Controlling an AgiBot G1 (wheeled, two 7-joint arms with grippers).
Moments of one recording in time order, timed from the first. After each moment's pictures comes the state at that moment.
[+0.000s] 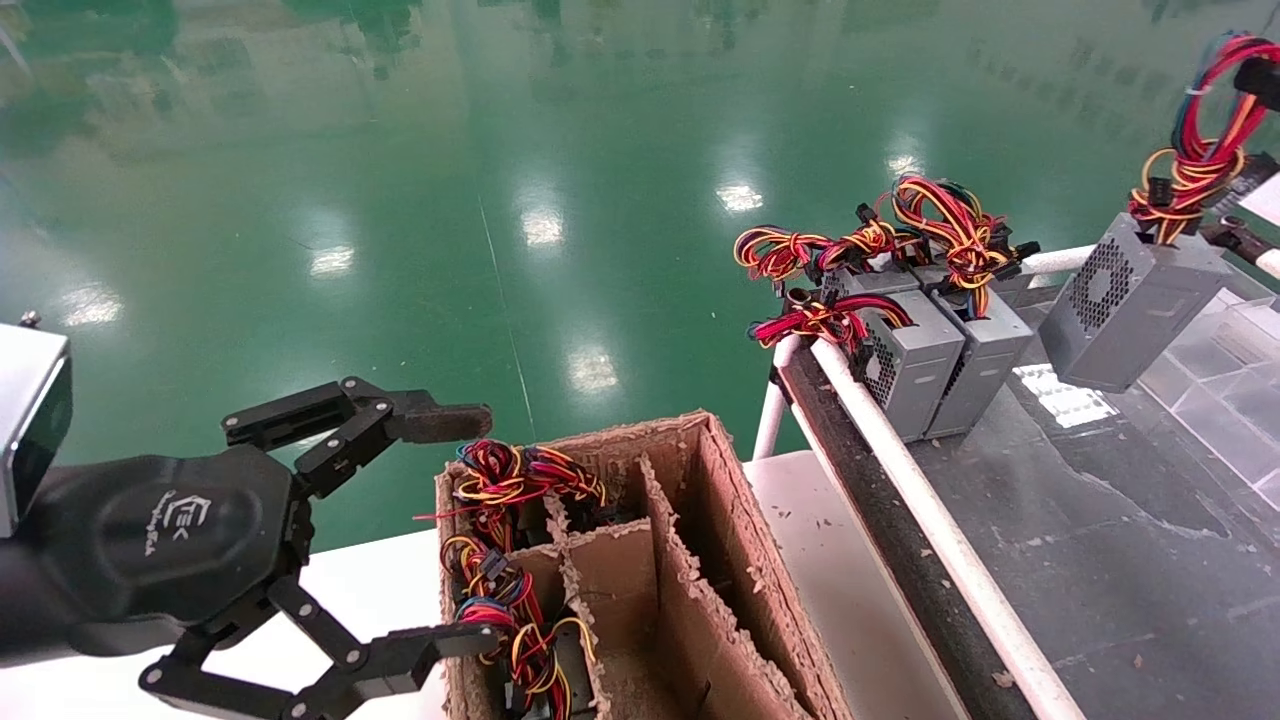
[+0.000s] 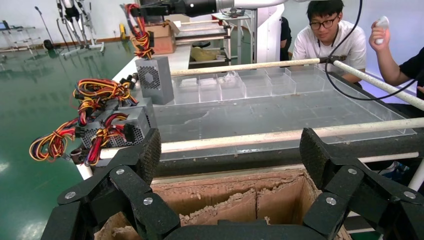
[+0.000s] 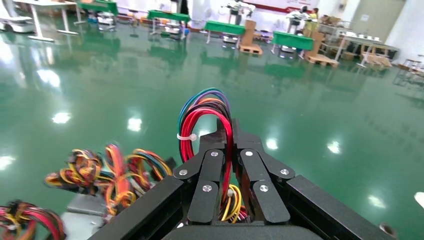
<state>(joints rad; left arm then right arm) -1.09 0.59 0.33 -1.27 0.70 1.48 -0.16 1.85 -0.74 -0.34 -0.03 -1.13 -1.16 -0.26</state>
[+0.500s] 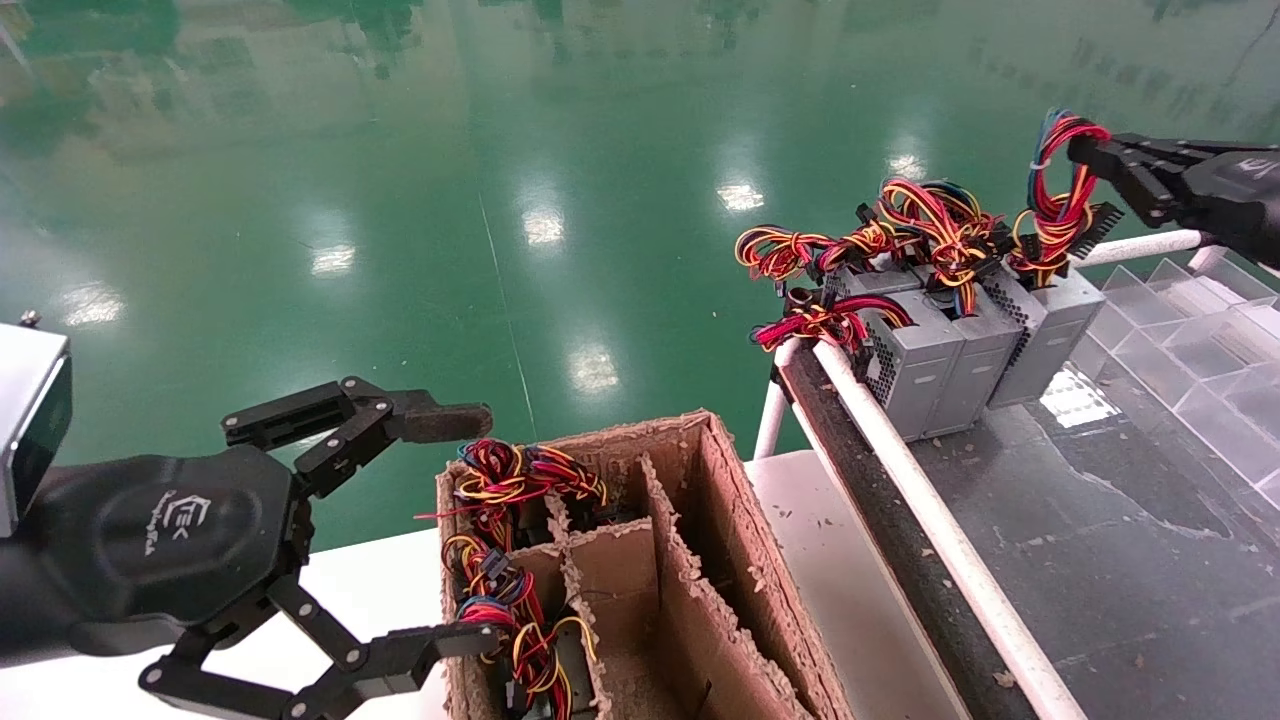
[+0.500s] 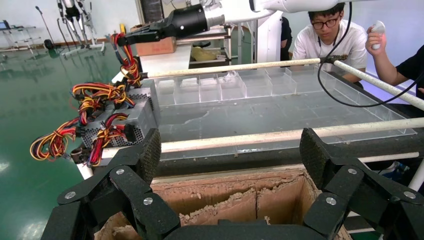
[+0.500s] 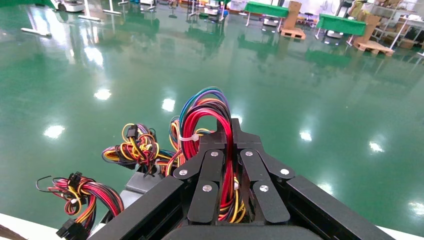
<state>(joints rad) -1.09 0.59 0.33 -1.27 0.70 1.48 -0.16 1.80 -0.83 -0.35 -0.01 -1.15 -1.18 -0.25</state>
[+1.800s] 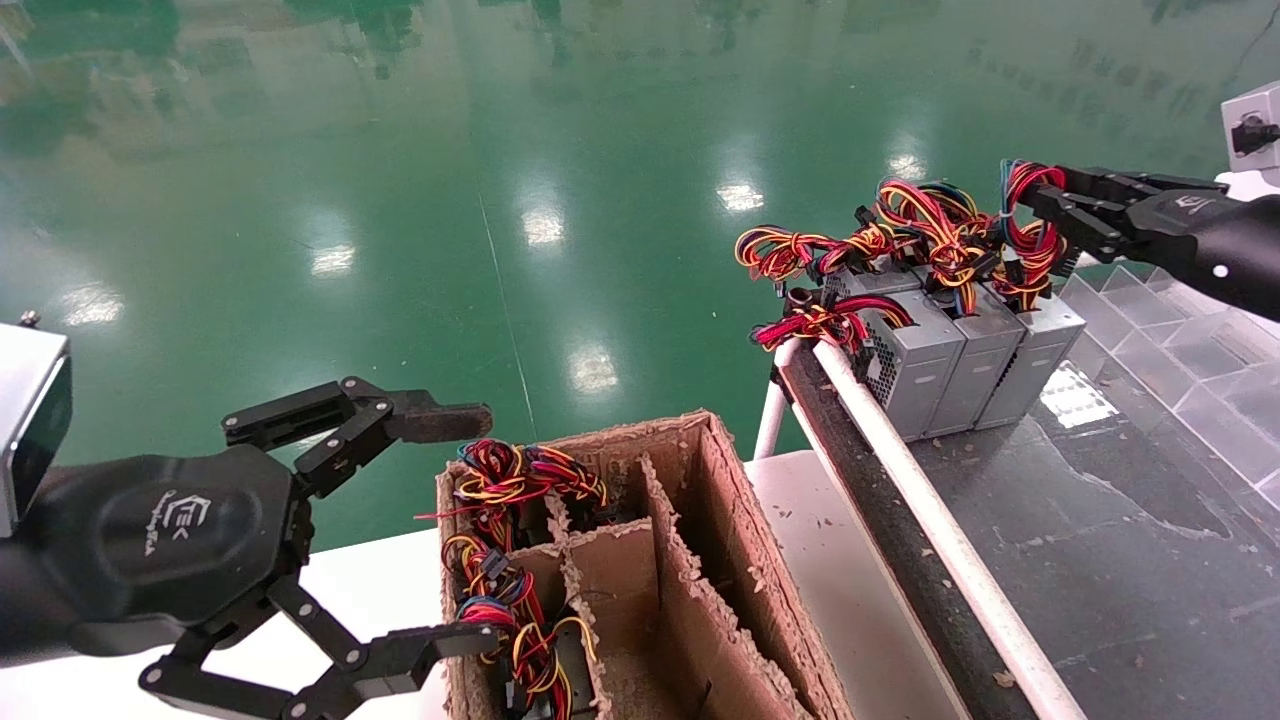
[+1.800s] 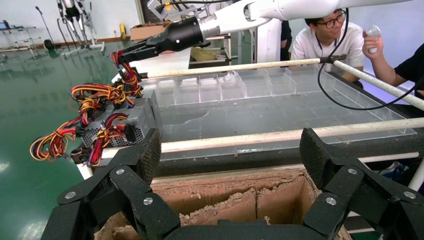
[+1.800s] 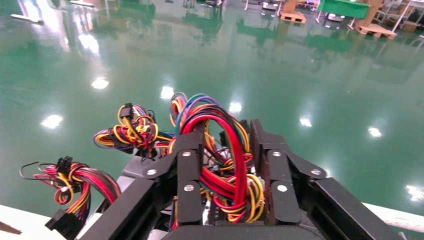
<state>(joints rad) -1.09 0.59 0.33 -1.27 0.70 1.48 -0.16 1.75 -0.87 -0.36 0.00 -1.16 -1.12 -0.26</state>
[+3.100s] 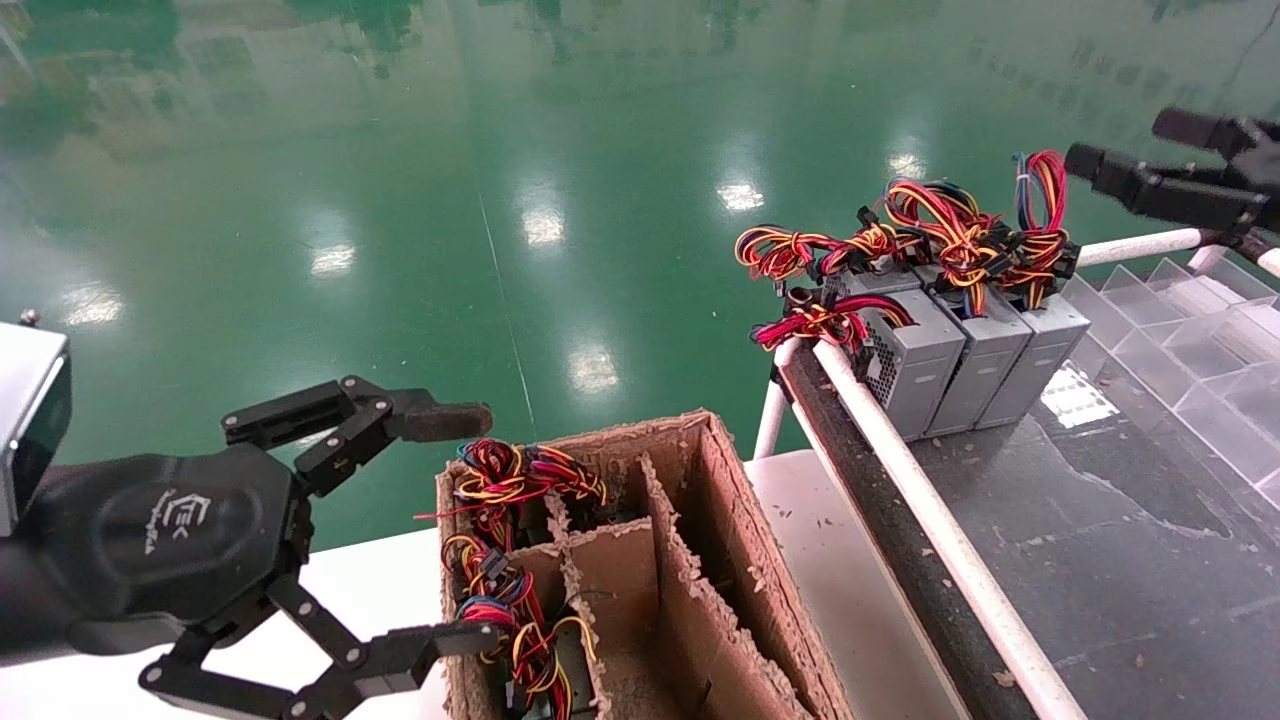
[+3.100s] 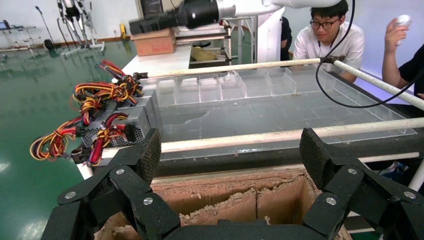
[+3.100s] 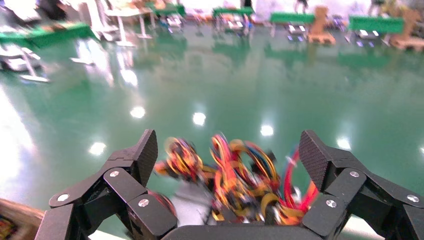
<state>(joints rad) -1.09 0.59 0.33 -1.27 0.69 1.47 -0.16 1.77 -0.76 -0.35 0.06 -1.13 -1.34 -0.15</state>
